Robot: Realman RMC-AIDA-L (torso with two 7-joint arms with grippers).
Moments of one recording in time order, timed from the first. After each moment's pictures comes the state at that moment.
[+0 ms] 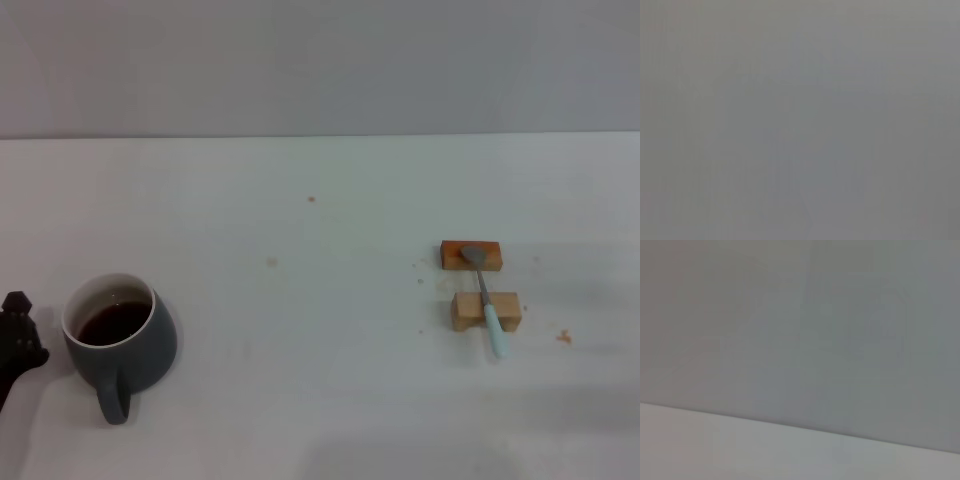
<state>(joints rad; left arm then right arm) -0.02 -2.07 -1.13 -0.42 2.69 1.04 -0.26 0.02 2.07 1.42 0.73 -2.82 -0.94 0.02</state>
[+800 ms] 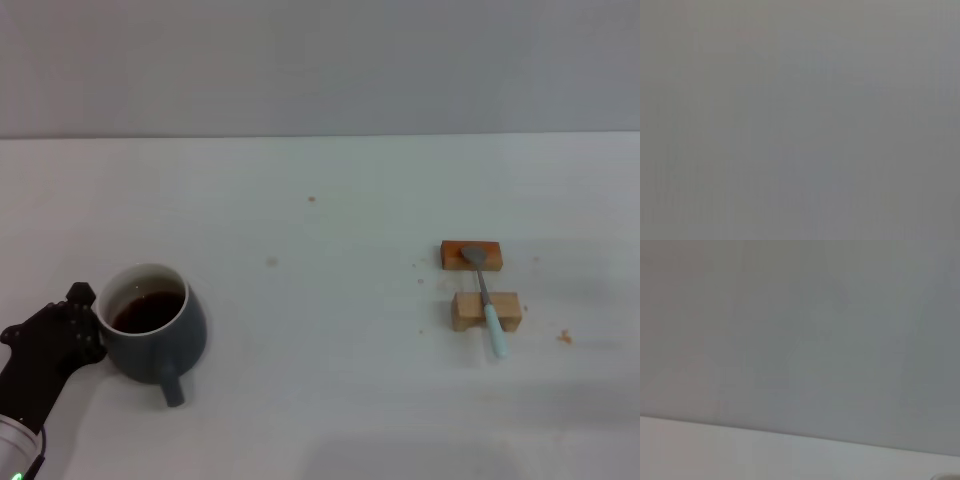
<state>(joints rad) -0.05 -2.07 -1.00 -0.46 2.69 1.05 -0.28 0.03 2.07 1.42 0.73 -2.82 -0.94 0.02</state>
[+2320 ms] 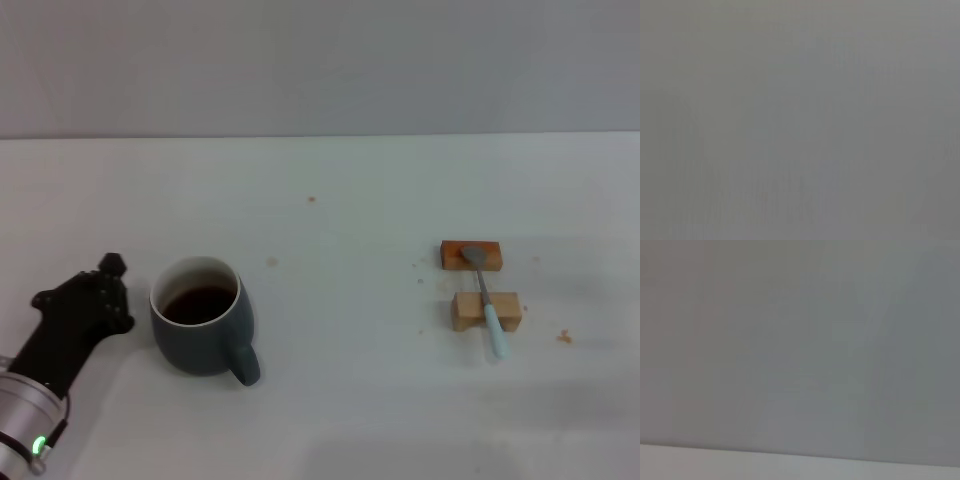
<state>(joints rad) -0.16 -2.06 -0.98 -0.38 2.70 1.07 -0.32 0.02 2.07 1.42 0.76 -2.85 -0.94 0.03</state>
